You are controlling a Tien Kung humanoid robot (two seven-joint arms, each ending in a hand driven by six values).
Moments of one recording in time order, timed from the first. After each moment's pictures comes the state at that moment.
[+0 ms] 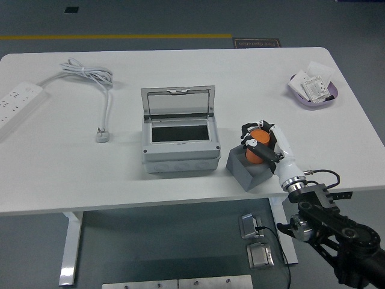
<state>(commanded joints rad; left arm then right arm) -0.15 0.24 -0.09 -0.20 0.28 -0.05 0.10 0.31 -0.29 0.75 1.16 -0.74 -0.35 0.49</state>
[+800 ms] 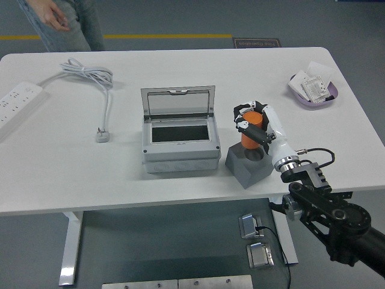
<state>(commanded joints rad) -0.15 0.25 -0.06 -0.20 0.27 -0.04 0.09 0.45 -0.26 0.73 1.13 -0.84 -0.41 0.41</state>
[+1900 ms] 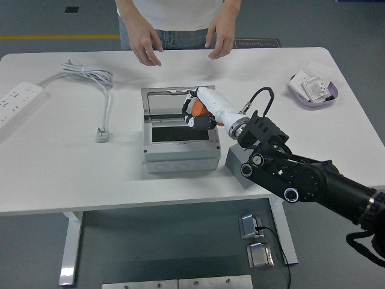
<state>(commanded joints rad) -0.16 0.26 -0.05 -0.19 0.28 -0.05 0.11 0.82 -0.14 0.46 1.02 -1.56 -0.31 -0.16</state>
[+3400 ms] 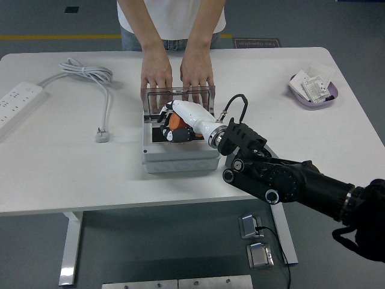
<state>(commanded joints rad) -0.17 0.26 -0.13 -0.19 0.37 -0.05 0.14 0.87 -0.06 0.34 0.92 -1.45 -0.30 -0.05</state>
